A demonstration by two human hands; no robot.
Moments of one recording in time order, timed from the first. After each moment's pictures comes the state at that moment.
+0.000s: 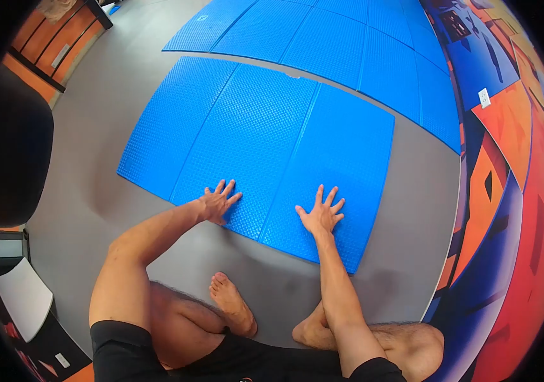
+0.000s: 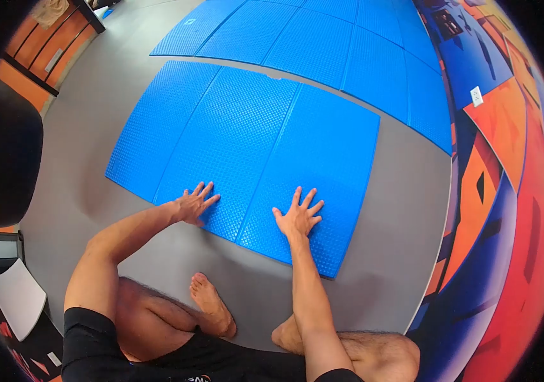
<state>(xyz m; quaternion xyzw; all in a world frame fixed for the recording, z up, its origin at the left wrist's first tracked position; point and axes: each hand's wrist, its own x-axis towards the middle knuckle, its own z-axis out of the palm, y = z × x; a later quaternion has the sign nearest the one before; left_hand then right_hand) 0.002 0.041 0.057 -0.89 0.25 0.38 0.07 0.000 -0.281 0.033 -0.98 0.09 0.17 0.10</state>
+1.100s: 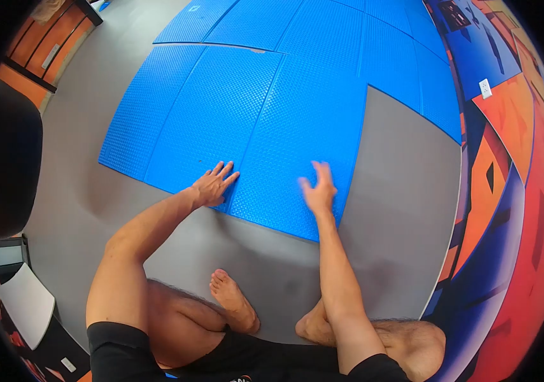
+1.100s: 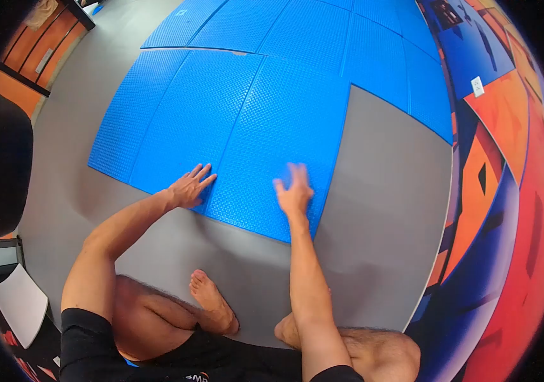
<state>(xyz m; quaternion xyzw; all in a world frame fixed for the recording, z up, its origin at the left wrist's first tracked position) 0.028 0.060 0.035 -0.91 0.29 0.27 0.05 0.040 -0.288 -0.021 -0.92 0.02 -0.01 0.40</state>
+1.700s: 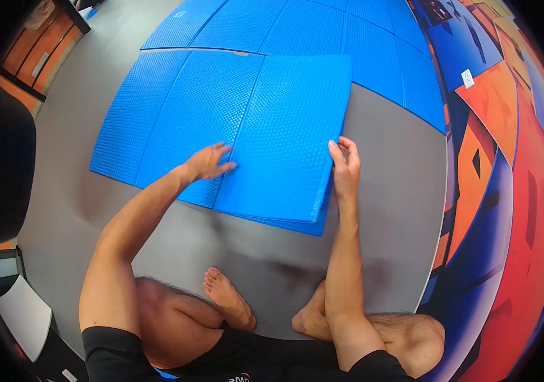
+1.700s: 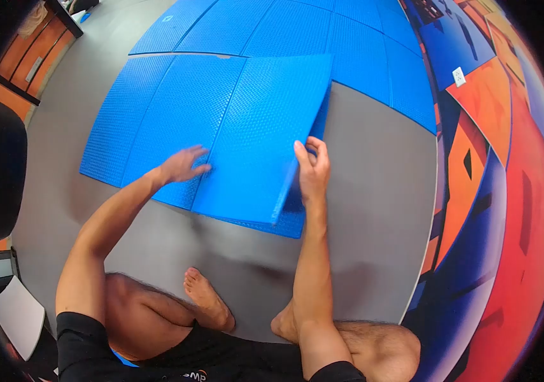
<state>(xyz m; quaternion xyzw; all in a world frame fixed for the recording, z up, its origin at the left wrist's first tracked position) 0.083 0.037 0.080 -0.94 0.19 0.24 -0.17 0.052 -0.312 0.152 -0.68 0.10 -0.08 0.72</state>
